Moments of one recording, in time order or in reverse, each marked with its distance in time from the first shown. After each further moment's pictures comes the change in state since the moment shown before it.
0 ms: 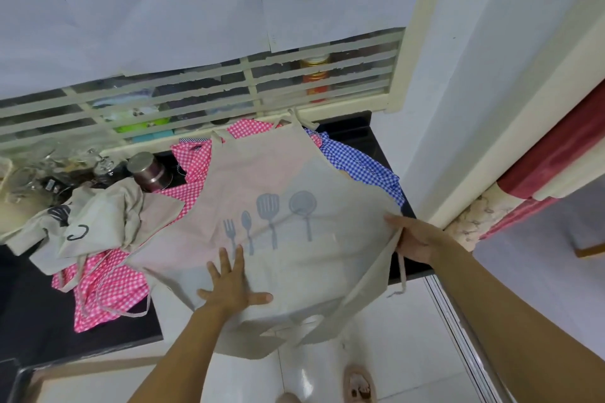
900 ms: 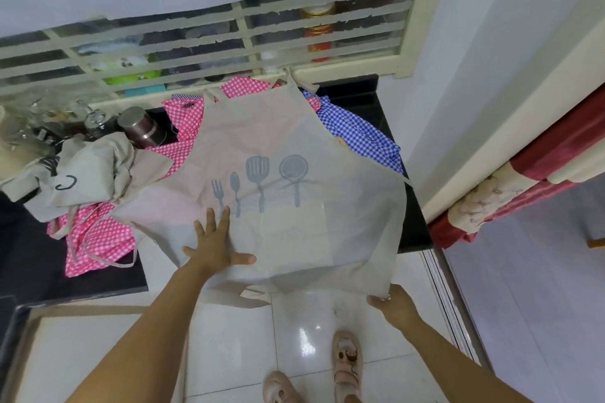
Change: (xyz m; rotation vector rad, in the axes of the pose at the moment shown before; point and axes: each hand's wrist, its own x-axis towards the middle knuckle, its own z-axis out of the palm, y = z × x) left_hand 0.008 -0.003 0.012 -0.069 0.122 -0.010; right_hand -0.007 0.178 -0.066 -0.748 0.201 0.011
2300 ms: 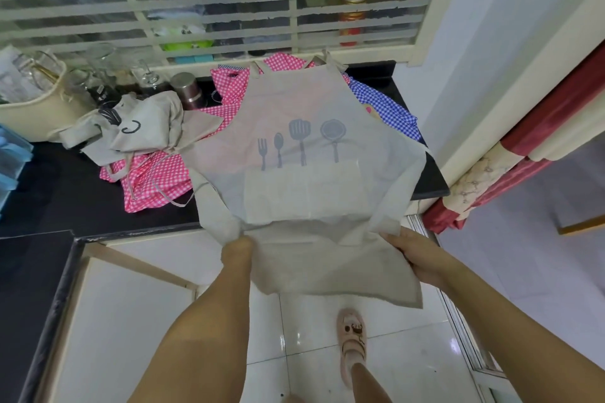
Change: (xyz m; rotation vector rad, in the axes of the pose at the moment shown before) left_hand -0.057 -0.090 0.070 -0.881 0.041 -0.584; right_hand -0.129 -0.056 0.048 0.407 -0.285 -0.183
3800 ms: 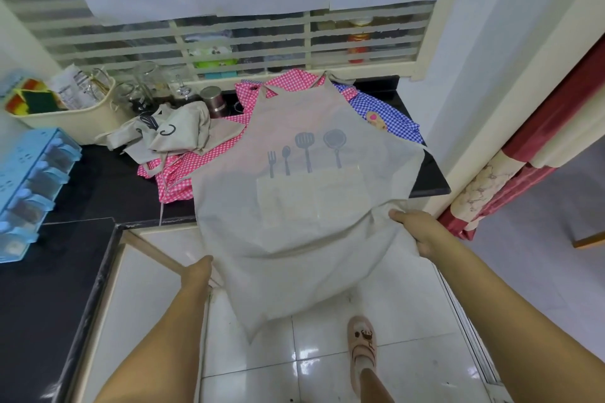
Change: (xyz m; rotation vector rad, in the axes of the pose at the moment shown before) left_hand -0.008 -0.078 -0.108 -0.322 0.032 -0.040; right_hand -0.032 -0.031 0.039 0.030 0.381 0.018
